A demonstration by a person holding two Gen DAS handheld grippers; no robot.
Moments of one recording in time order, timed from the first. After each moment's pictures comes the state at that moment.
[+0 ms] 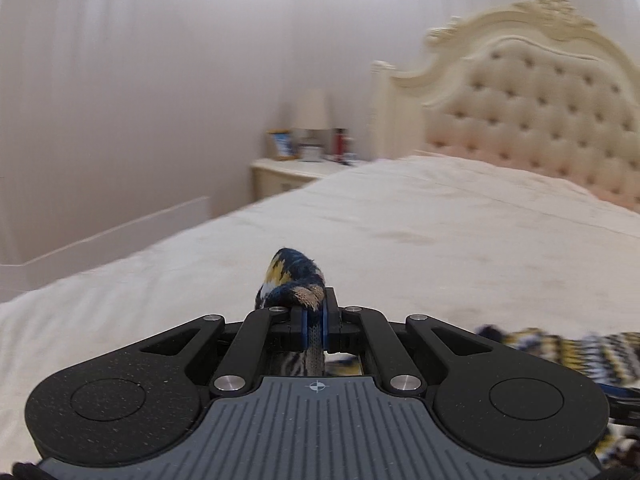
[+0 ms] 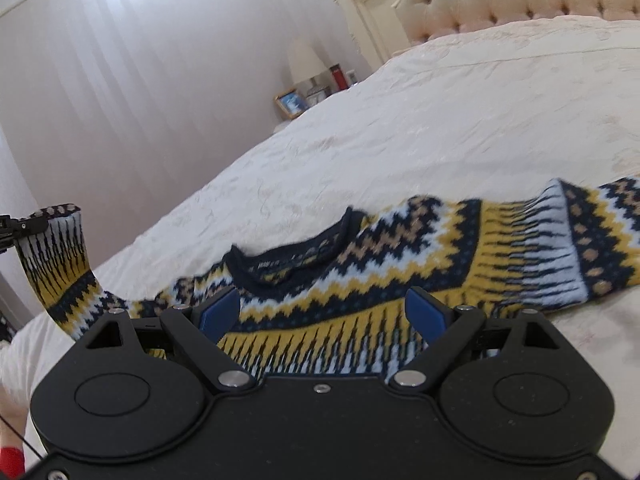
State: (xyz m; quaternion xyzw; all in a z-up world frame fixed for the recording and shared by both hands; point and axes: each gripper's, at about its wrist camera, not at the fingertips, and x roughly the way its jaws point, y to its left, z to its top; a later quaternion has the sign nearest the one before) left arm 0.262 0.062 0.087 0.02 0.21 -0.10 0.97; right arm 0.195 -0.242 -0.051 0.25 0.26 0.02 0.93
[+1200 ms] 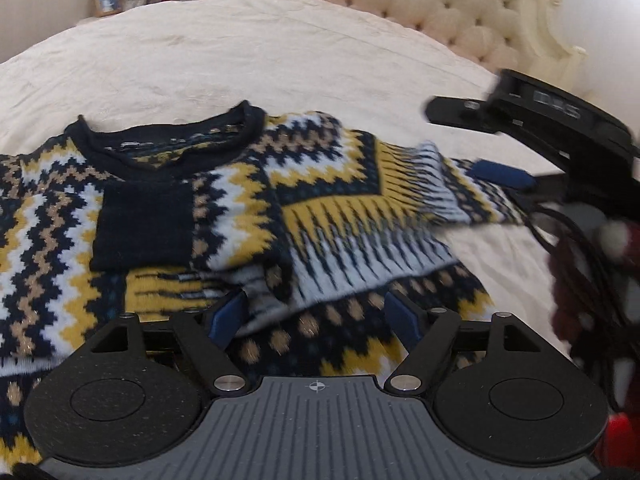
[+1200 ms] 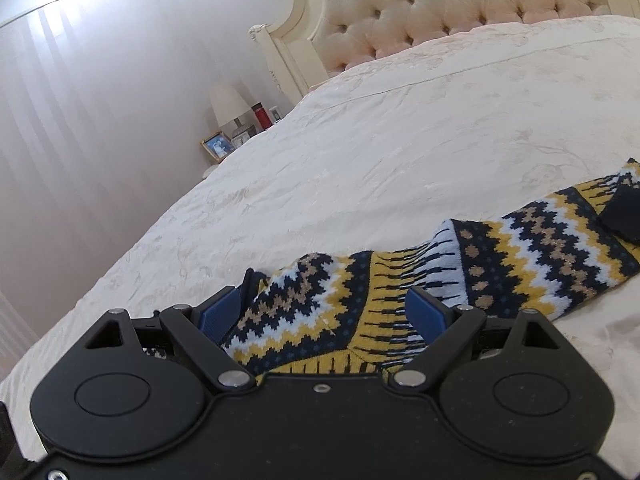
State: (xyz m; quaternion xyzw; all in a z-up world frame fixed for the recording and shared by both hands) left arm 0.240 -0.069 -0.079 0.01 0.40 -0.33 0.86; right arm 0.200 -0.293 -0.051 0.27 0.24 -0.08 0.93
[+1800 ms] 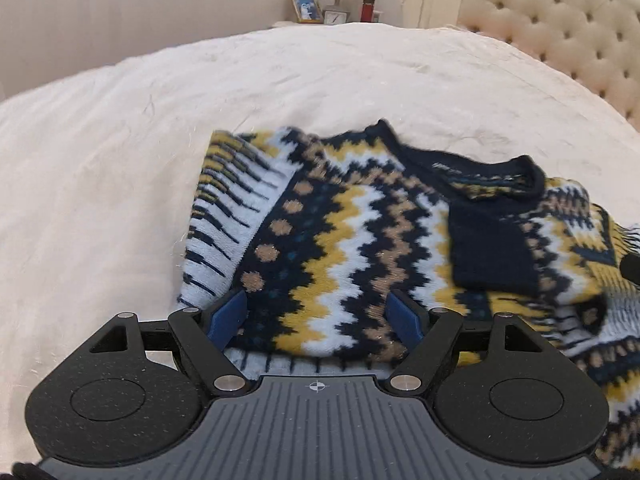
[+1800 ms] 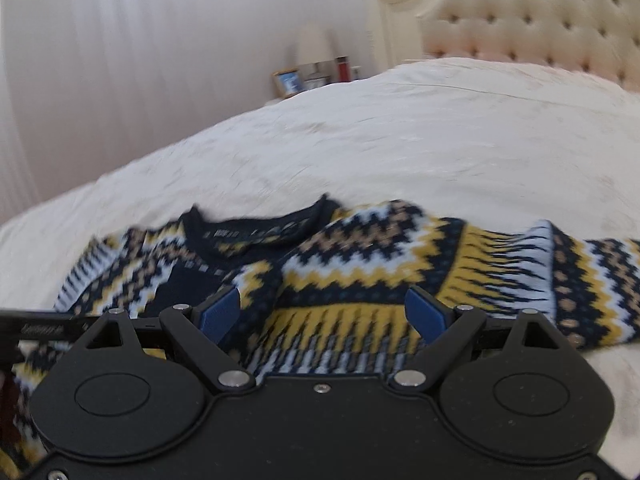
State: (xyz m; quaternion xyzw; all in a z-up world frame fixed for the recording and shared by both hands) left arm 0.279 0.065 -0.089 -0.03 0.38 -0.05 0.92; right arm 0.218 -0.208 -0.071 0.09 0.29 0.02 0.95
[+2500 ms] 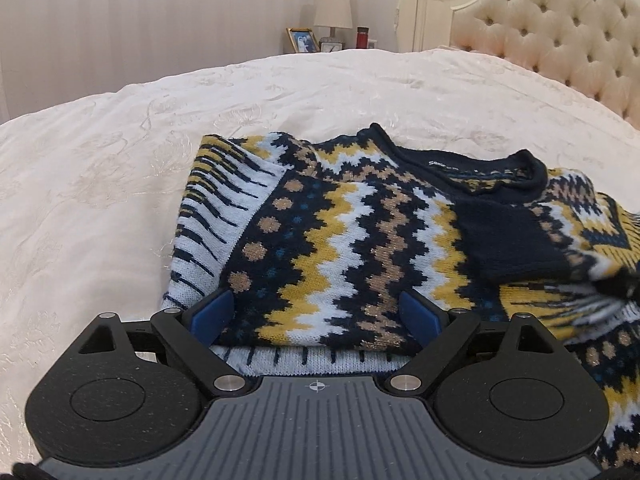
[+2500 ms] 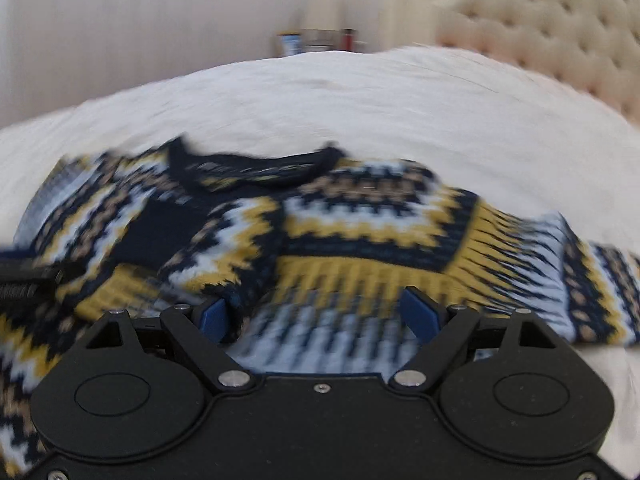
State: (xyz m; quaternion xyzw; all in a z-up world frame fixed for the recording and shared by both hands) left arm 0.265 0.049 -0.111 0.00 0.32 -0.04 0.95; right arm 0.231 -0.201 -0.098 0.06 0.33 -0.02 0.94
